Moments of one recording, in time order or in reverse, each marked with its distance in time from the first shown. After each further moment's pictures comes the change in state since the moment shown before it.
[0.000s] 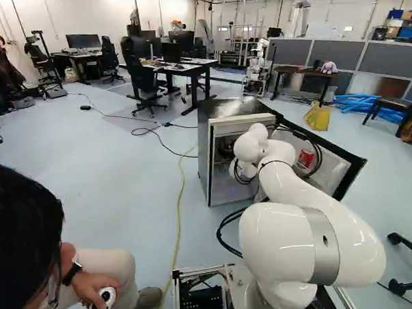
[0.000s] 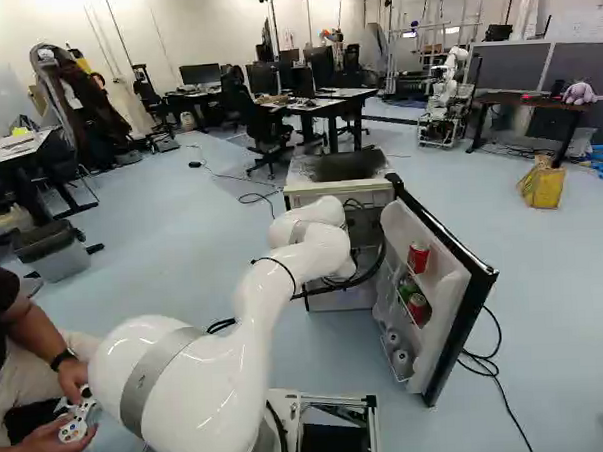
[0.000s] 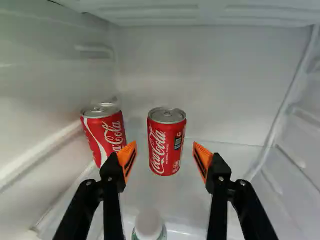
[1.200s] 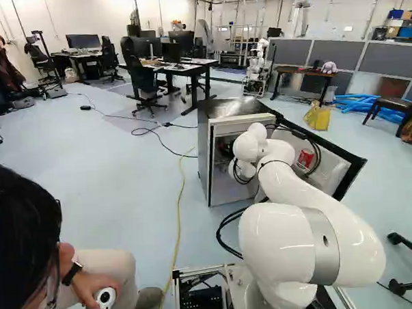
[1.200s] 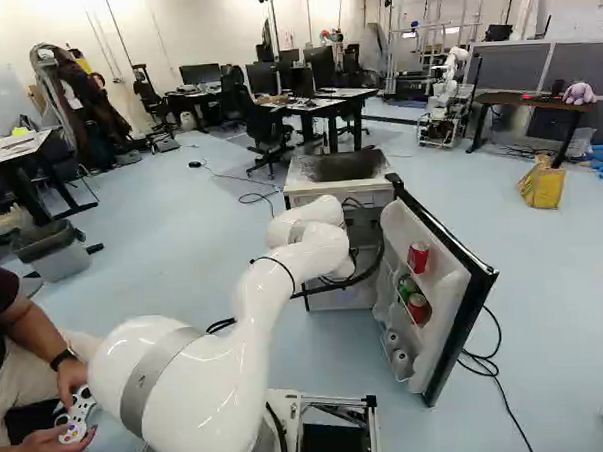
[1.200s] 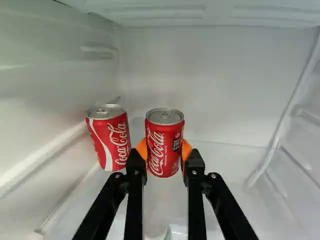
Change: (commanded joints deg) arm 0.3 1.7 2.9 0.0 0.0 0.0
